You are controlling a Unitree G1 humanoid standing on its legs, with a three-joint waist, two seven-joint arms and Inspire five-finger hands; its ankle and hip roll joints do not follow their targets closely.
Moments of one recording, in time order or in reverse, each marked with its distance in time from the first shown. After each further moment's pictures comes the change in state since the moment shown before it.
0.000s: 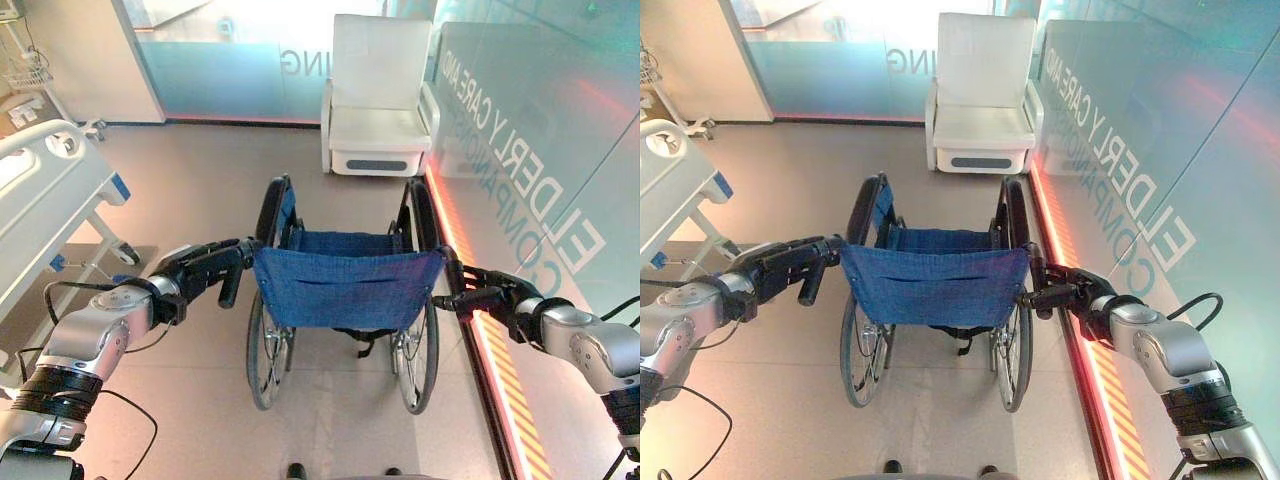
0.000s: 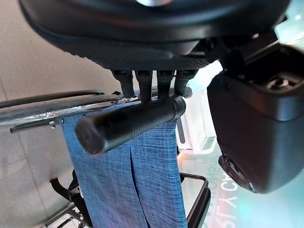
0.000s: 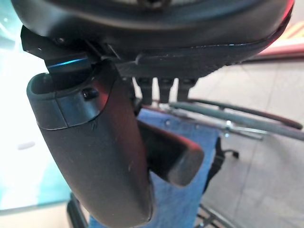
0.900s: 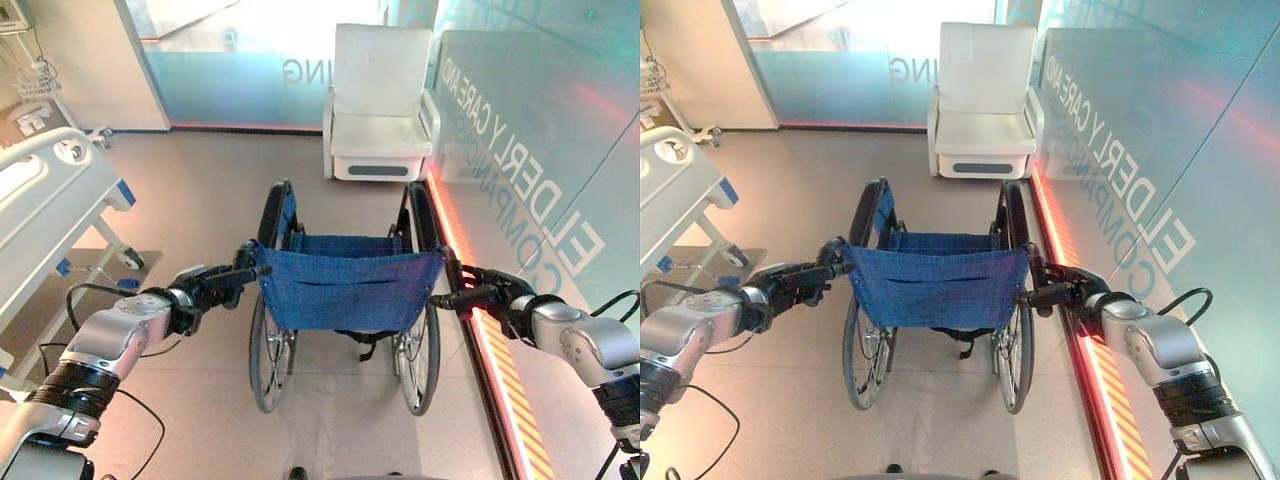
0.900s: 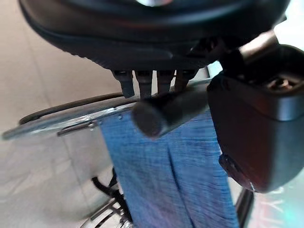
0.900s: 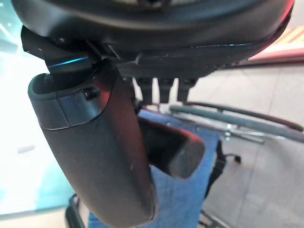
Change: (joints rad) left arm -0.040 -0.043 -0.118 0.018 0.046 0.171 0.042; right arm -0.049 0.015 0.073 0.042 0.025 -0.015 -0.084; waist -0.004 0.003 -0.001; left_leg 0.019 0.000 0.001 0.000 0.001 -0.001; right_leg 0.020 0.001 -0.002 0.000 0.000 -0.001
